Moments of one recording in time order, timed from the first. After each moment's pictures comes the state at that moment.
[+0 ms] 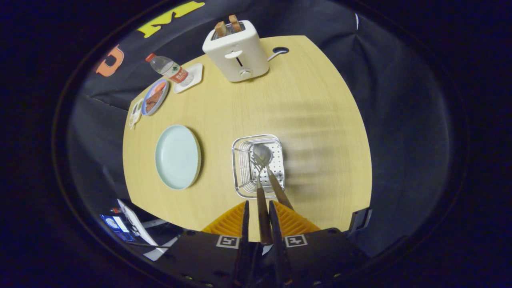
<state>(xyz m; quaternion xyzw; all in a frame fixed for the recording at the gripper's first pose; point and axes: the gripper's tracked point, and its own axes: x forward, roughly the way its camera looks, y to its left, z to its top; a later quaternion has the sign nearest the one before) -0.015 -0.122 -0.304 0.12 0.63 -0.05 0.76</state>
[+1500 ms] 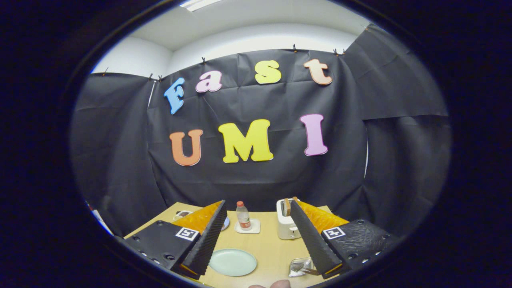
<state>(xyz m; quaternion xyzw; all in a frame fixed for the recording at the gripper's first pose) 0.004 0.010 -0.003 0.01 0.04 -0.01 1.00</state>
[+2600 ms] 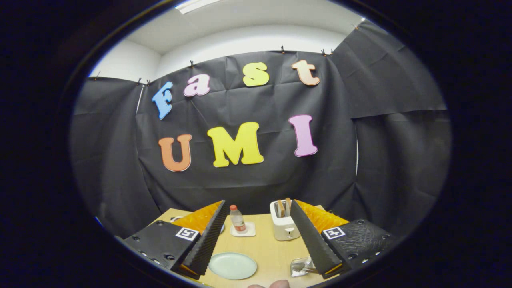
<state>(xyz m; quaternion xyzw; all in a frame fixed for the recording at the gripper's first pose) 0.013 0.000 0.001 0.03 0.02 -0.05 1.00</state>
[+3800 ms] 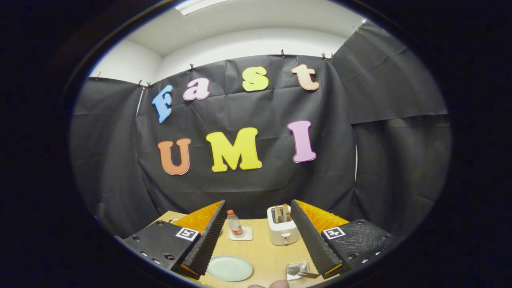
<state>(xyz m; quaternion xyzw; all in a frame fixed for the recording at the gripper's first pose) 0.013 -0.013 0.019 0.02 0.01 -0.05 1.00</state>
